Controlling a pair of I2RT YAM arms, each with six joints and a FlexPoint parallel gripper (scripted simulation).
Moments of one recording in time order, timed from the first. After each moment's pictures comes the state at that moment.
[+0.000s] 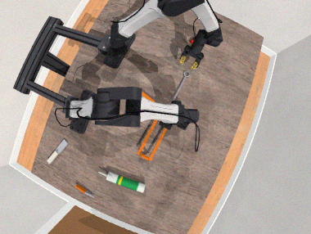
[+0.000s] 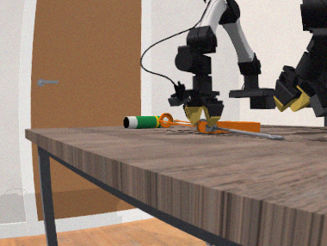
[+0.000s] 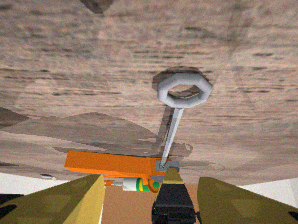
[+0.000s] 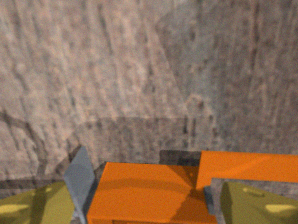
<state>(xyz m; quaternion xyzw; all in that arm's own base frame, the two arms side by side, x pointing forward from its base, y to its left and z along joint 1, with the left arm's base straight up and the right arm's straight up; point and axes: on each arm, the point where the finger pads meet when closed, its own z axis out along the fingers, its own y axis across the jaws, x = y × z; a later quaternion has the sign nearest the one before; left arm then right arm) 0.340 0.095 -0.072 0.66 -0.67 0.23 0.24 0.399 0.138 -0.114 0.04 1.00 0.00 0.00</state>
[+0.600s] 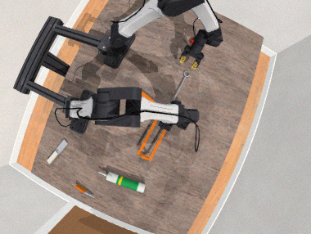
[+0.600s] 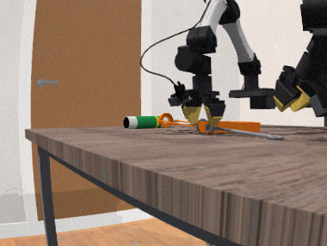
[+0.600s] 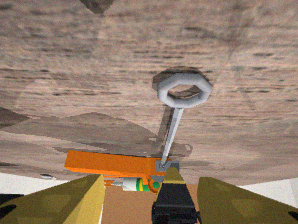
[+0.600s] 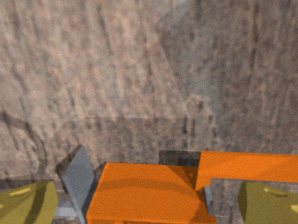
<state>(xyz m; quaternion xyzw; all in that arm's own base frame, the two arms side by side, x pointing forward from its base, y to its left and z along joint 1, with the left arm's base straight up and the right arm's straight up) 0.340 0.095 -0.072 0.66 -0.67 0.23 0.24 0.399 0.138 -0.114 0.05 1.00 0.00 0.00</state>
